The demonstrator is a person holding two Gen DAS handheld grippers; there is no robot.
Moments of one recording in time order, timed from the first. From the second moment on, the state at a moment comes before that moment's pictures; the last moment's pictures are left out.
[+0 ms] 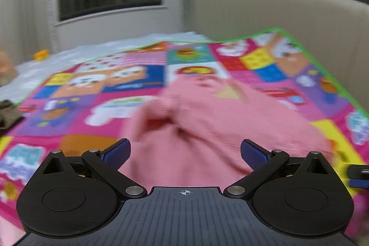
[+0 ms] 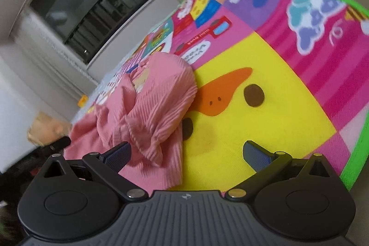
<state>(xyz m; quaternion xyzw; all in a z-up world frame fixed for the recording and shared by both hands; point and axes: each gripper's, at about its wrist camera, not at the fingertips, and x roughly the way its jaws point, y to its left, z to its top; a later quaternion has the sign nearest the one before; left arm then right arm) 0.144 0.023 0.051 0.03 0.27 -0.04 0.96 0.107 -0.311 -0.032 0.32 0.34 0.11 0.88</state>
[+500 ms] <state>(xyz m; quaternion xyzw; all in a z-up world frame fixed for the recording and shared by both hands) 0.187 0.073 -0.006 -0.06 0.38 -0.06 0.92 0.194 -0.223 -0.022 0.09 0.32 0.15 0.93</state>
